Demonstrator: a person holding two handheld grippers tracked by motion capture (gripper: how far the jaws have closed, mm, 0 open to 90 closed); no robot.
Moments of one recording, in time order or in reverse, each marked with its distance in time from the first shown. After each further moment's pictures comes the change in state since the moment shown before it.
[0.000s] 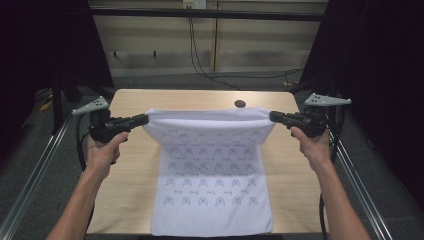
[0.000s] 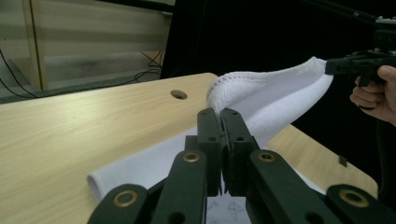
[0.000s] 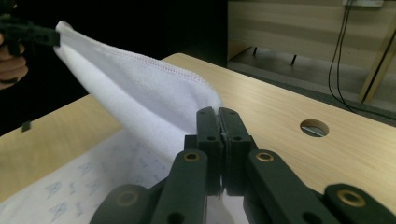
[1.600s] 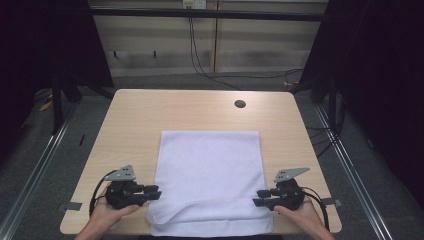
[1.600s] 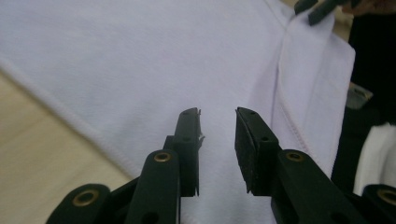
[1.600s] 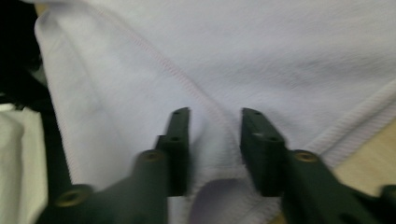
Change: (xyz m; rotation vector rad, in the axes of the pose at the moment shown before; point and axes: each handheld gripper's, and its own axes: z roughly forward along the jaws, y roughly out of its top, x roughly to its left) left arm -0.051 -0.155 0.007 0.459 -0.153 0.091; right arm 0.073 -0.172 0.014 0.480 0.184 0.067
